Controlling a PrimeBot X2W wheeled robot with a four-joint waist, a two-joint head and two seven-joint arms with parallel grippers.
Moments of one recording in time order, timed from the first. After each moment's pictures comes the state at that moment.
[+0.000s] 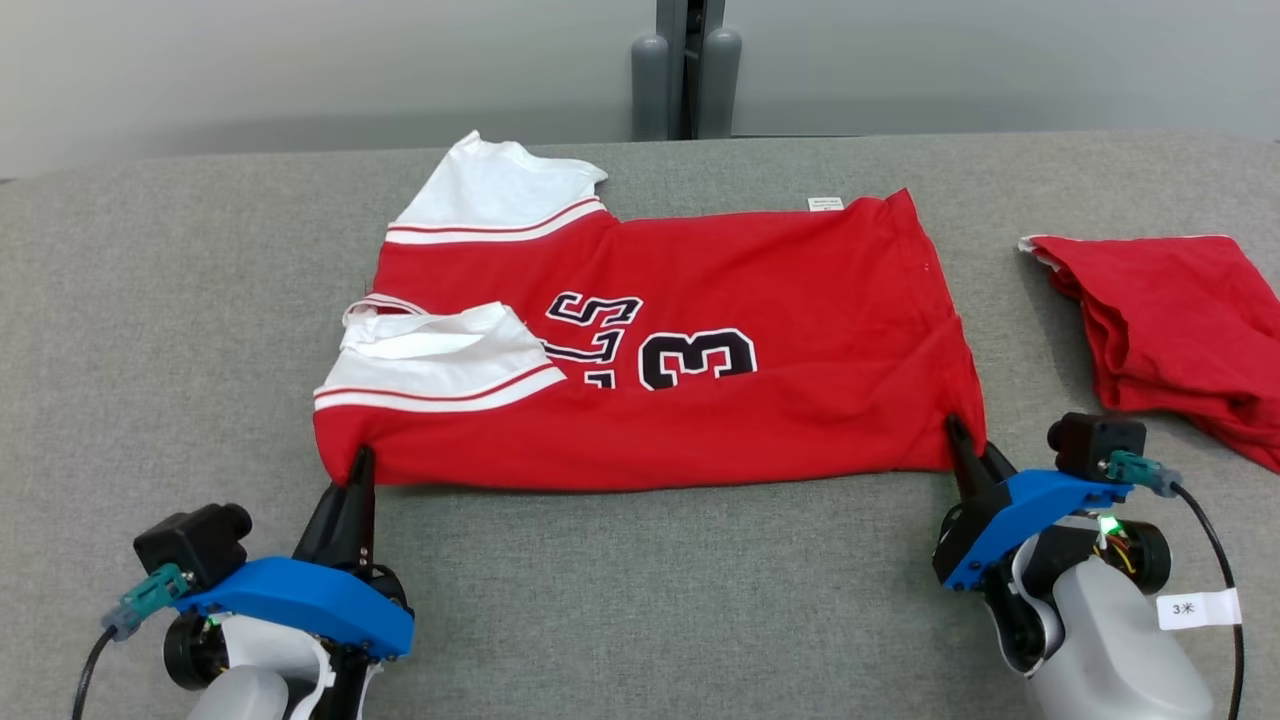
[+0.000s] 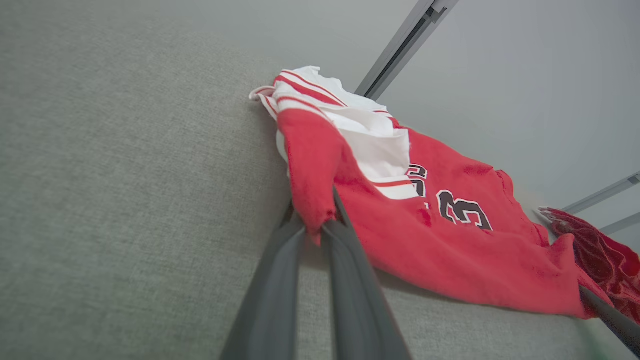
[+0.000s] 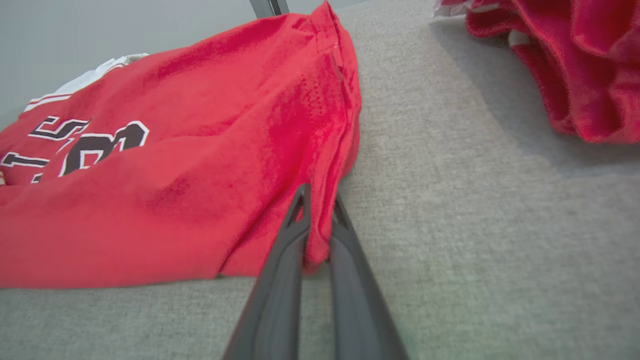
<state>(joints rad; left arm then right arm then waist) -0.17 0.28 -0.32 0.27 -0.84 0.01 -0.09 -0.47 -0.05 -0.03 0.80 0.27 0.13 -0.09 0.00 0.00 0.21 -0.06</state>
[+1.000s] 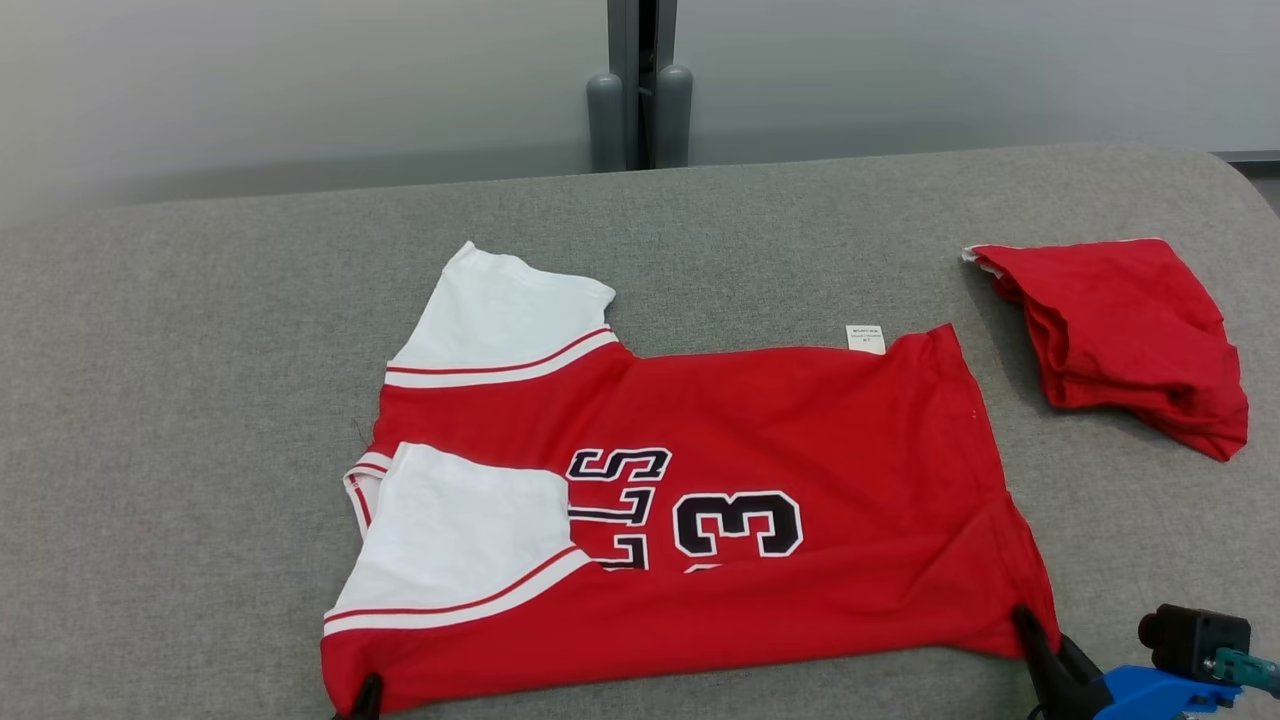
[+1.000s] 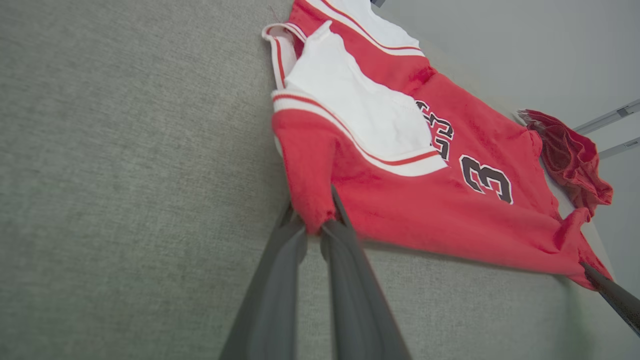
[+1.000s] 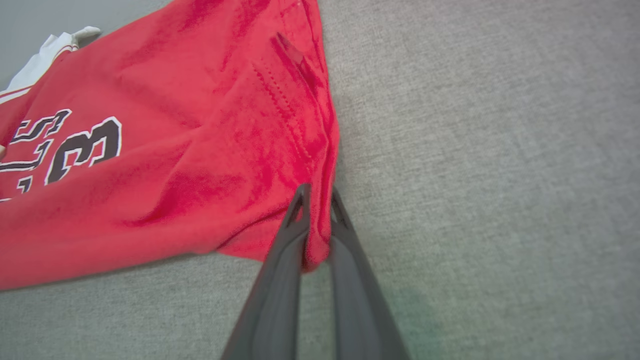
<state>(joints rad) 0.30 0.40 -0.33 -0.16 -0.88 0.16 0.01 0.07 -0.05 -0.12 0.20 0.36 0.13 0.21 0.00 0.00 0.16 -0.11</state>
